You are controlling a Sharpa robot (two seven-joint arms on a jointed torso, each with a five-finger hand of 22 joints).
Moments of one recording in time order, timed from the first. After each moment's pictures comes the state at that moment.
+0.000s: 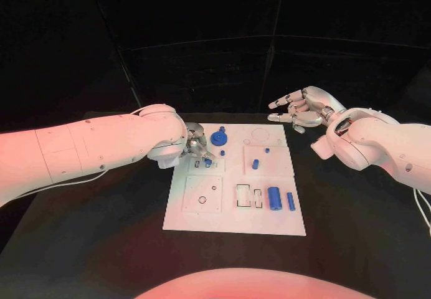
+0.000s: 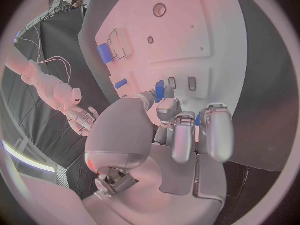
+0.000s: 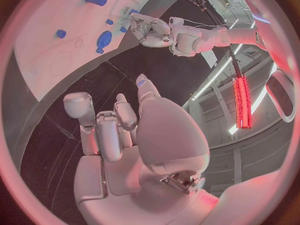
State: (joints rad) left arm 1.35 -0.68 -0.15 1.44 -0.96 0.07 -0.61; left_hand 1.28 -0.08 0.44 0.22 0.05 0.90 0.05 0.58 0.64 1.30 -0.02 1.14 1.05 1.47 -0.08 1.57 1.31 0.06 1.46 0.03 1.41 1.31; right arm 1.31 -0.81 -0.09 1.42 -0.76 -0.33 0.17; right_hand 1.38 -0.01 -0.10 0.12 0.27 0.88 0.17 0.09 0.07 1.28 0.09 1.26 1.22 1.47 0.02 1.49 1.31 0.11 1.21 0.12 1.24 0.88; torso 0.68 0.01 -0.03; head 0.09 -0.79
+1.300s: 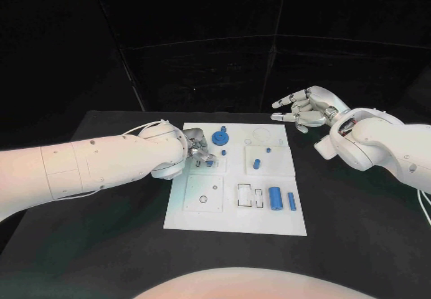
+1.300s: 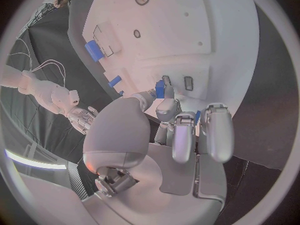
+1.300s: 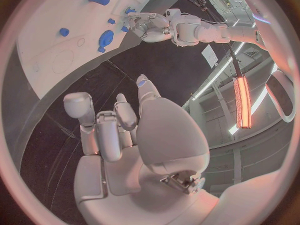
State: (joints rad) left arm 1.27 -0.71 -0.15 1.49 -1.10 -0.15 -0.58; left_hand 1.24 -0.10 0.50 0.19 0.05 0.90 0.05 0.59 0.66 1.31 -0.03 1.14 1.05 1.47 -0.08 1.57 1.31 0.06 1.46 0.03 1.41 1.31; right arm 1.31 -0.81 -0.09 1.41 -0.76 -0.33 0.17; right_hand 1.37 0.00 -0.10 0.12 0.27 0.88 0.17 0.09 0.07 1.28 0.09 1.26 1.22 1.47 0.02 1.49 1.31 0.11 1.21 0.12 1.24 0.88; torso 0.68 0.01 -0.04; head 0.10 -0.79
